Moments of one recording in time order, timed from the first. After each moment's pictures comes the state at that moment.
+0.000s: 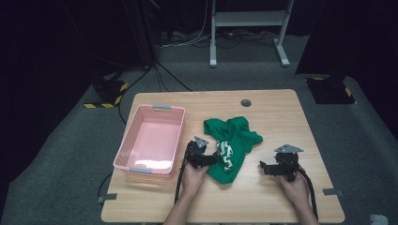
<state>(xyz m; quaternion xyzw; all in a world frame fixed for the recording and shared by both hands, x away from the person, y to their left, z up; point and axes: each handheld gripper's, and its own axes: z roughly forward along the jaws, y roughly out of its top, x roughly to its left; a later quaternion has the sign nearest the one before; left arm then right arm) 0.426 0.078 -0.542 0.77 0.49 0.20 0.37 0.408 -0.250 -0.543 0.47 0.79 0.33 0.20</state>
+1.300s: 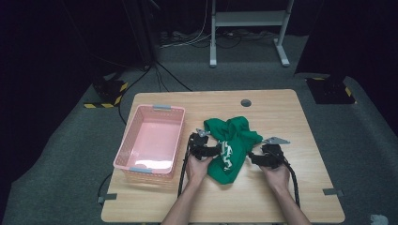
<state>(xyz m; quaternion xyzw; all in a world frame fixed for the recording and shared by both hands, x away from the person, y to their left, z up) 0.455 0.069 -0.532 0.74 0.52 0.16 0.38 0.429 -0.202 -0.531 0.49 0.77 0.36 0.18</state>
